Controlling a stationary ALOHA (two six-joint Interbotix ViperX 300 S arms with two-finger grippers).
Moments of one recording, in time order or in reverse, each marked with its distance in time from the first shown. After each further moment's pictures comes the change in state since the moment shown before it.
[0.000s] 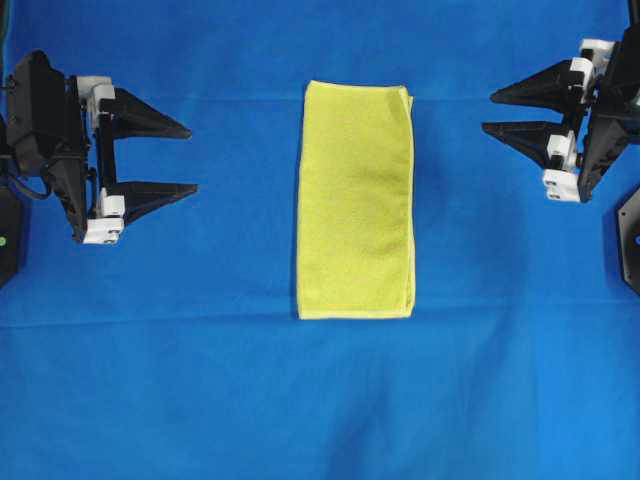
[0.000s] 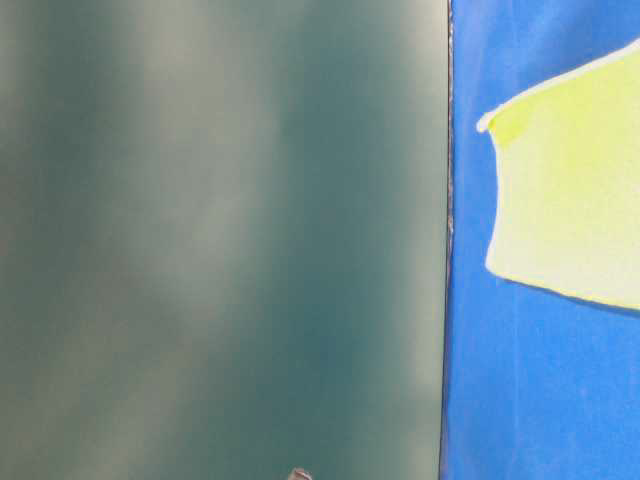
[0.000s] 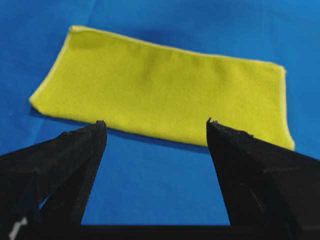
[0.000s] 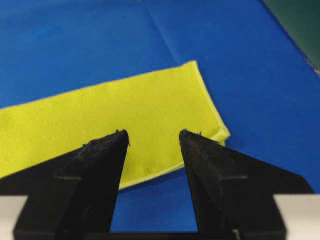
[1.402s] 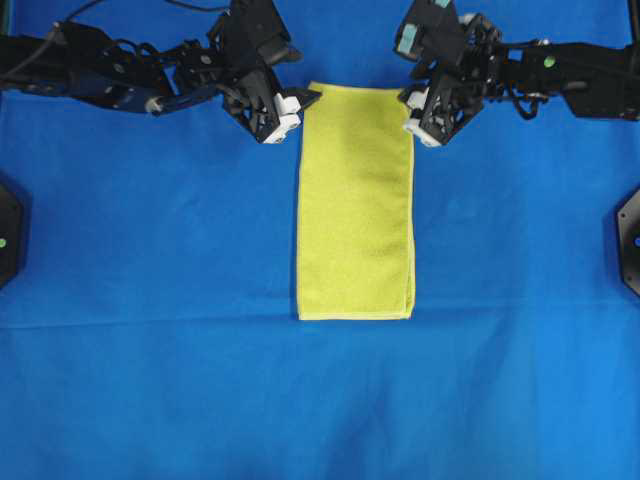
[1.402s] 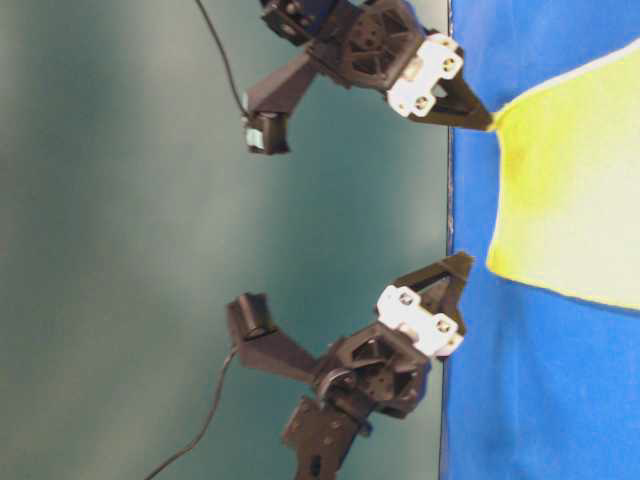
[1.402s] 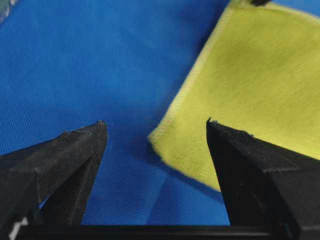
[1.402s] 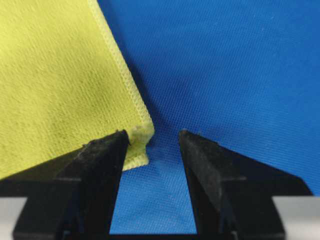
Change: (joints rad) left arm 0.305 0.861 -0.508 0.000 -0.091 0.049; right arm -0.147 0.804 -0.423 -0.087 0.167 0.015
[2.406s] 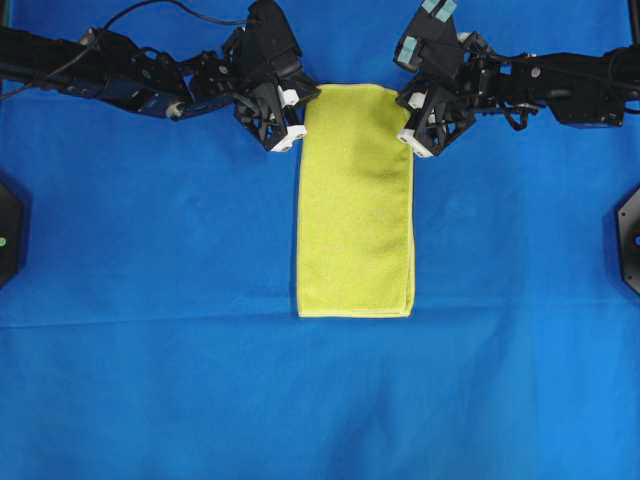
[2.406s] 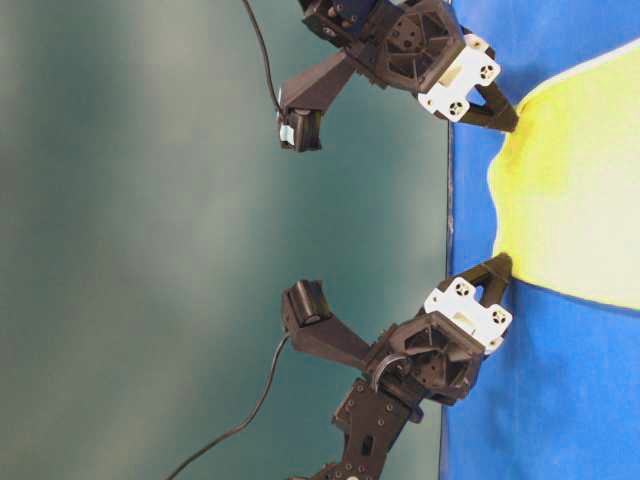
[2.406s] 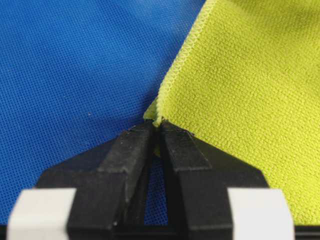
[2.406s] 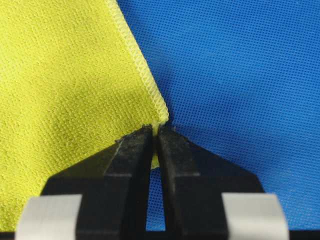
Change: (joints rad) left arm 0.000 0.117 -0.038 0.000 0.012 0.015; right arm 0.020 0.075 0.015 0.060 -0.025 0.018
